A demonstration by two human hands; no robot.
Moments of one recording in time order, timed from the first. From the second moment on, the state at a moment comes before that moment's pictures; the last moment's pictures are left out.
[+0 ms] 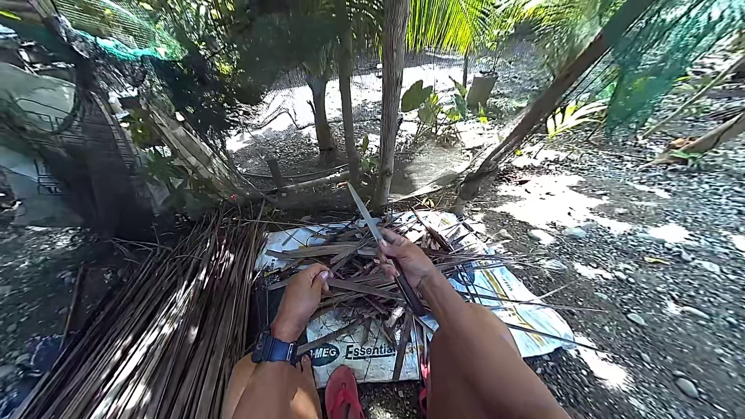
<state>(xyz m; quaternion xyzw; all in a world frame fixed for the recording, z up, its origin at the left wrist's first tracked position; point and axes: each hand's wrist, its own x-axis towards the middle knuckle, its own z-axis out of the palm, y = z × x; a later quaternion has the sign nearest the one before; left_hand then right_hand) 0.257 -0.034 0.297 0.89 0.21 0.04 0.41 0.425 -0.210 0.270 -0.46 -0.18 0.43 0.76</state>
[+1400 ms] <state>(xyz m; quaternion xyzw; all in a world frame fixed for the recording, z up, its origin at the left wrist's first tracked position) 0.247 -0.029 0.297 0.88 0.27 0.08 0.38 0.413 -0.215 0.277 -0.54 -0.24 0.45 0.67</state>
